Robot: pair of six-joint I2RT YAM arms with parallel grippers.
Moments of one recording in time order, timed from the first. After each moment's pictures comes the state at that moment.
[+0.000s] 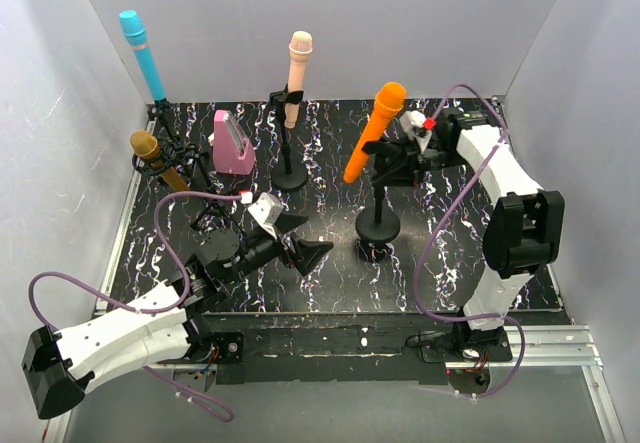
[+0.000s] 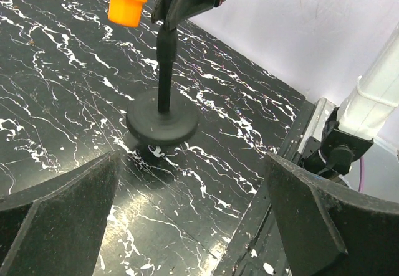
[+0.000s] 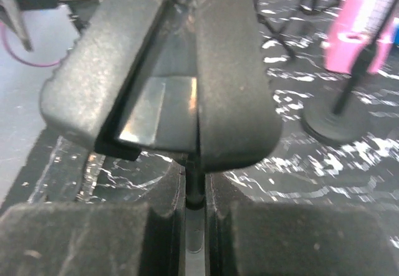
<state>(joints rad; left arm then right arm) -0.95 0.74 0.49 0.27 0.02 -0.30 0.12 1.78 1.57 -1.38 -1.48 -1.49</state>
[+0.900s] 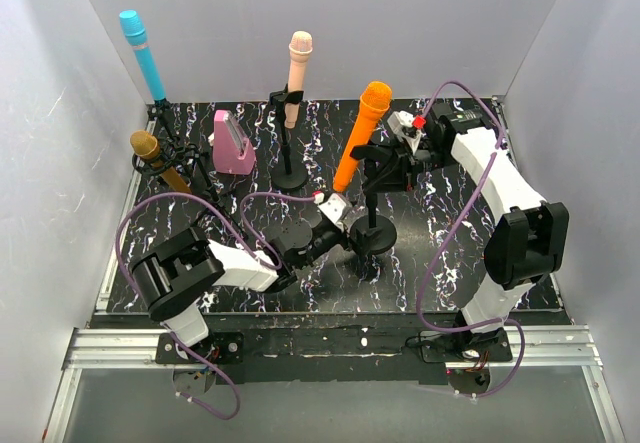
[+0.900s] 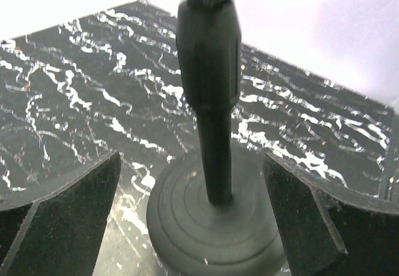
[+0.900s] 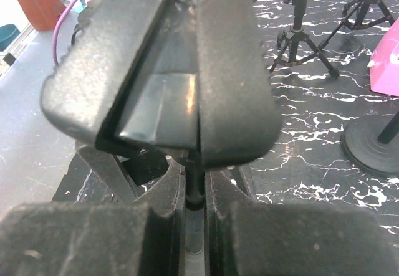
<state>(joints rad) -1.02 1.65 0.60 1.12 -0.09 -0.09 0.27 1.71 1.61 -1.39 -1.48 -1.33</state>
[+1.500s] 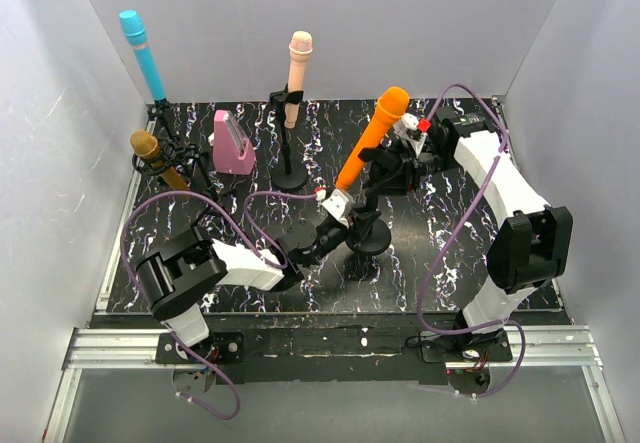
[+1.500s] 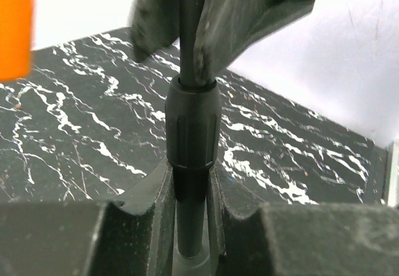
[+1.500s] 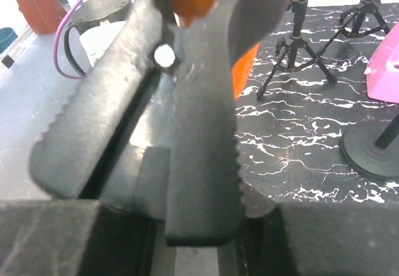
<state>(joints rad) -1.04 1.68 0.66 1.20 -0.13 -0.14 0.26 1.68 1.57 -1.38 -1.49 -1.35</state>
